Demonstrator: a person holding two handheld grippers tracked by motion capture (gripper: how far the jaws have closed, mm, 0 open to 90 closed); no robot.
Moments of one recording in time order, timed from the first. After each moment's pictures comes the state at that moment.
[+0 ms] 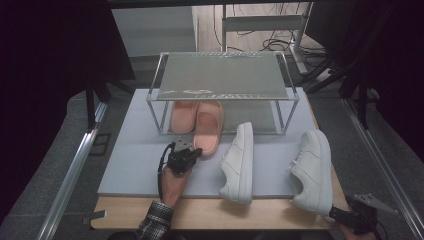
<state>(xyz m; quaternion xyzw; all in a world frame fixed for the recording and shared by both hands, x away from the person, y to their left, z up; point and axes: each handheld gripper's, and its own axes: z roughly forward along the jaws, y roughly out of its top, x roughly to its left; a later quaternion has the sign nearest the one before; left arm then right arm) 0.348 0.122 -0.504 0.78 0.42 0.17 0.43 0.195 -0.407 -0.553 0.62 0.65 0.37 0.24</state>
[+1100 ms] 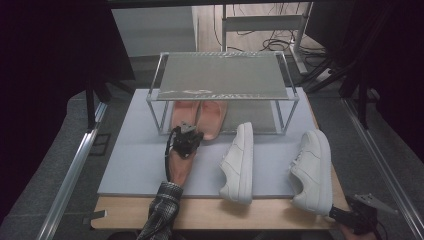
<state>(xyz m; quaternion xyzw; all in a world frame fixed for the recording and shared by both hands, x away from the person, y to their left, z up) 0.406 0.110 -0.502 0.76 0.45 0.19 0.42 0.195 -0.408 -0.553 0.62 0.65 0.37 0.24</state>
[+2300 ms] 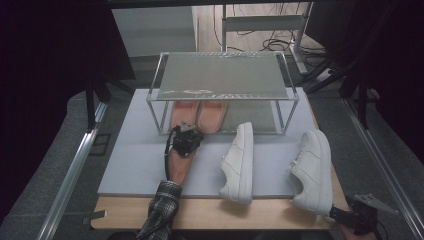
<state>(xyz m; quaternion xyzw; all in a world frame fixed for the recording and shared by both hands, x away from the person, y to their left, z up) 0.406 0.116 -0.506 0.77 0.45 0.17 0.42 0.195 -0.408 -0.554 0.62 0.65 0.37 0.23</state>
